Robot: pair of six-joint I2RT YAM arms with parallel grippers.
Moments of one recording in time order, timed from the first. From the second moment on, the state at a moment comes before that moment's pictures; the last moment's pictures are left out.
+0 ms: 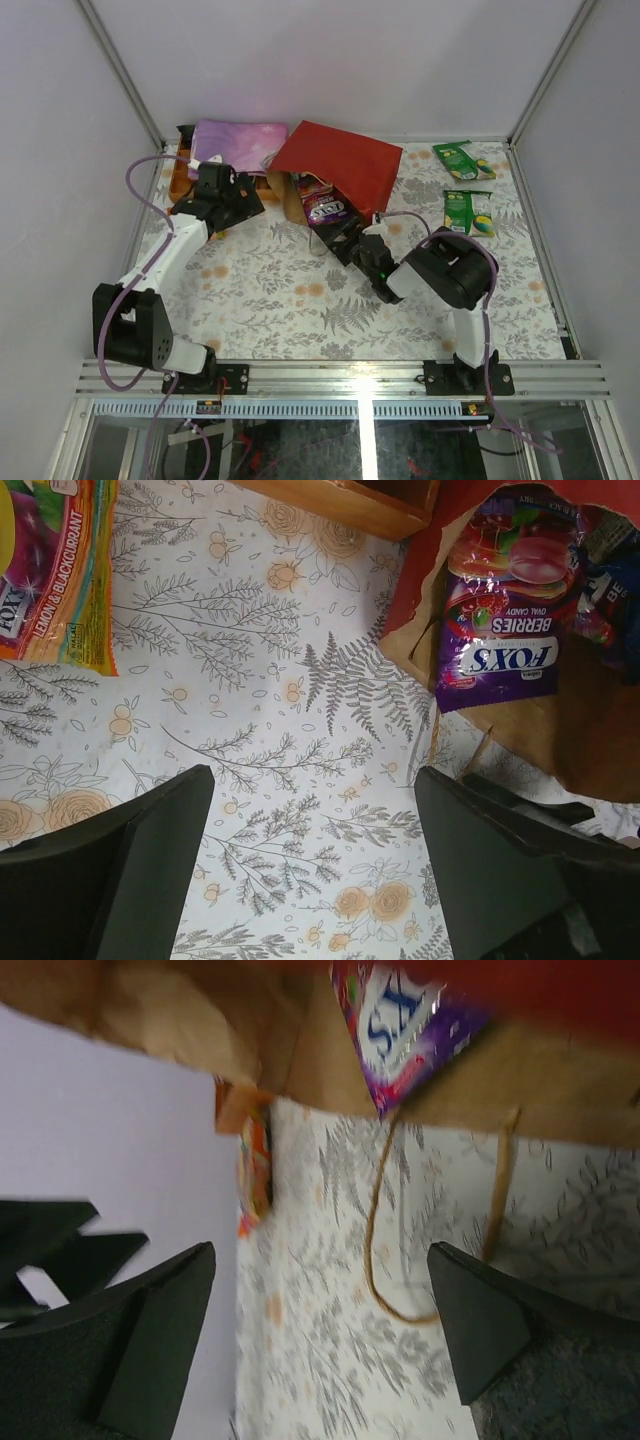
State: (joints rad) left arm -0.15 1.42 1.10 -0.47 0.00 -0.57; right arm 0.73 1.99 0.66 1.11 0.11 1.25
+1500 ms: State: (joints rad) left arm -0.32 1.52 1.04 0.23 -0.07 -0.56; right arm 0.46 2.05 0.69 1.21 0.04 1.28
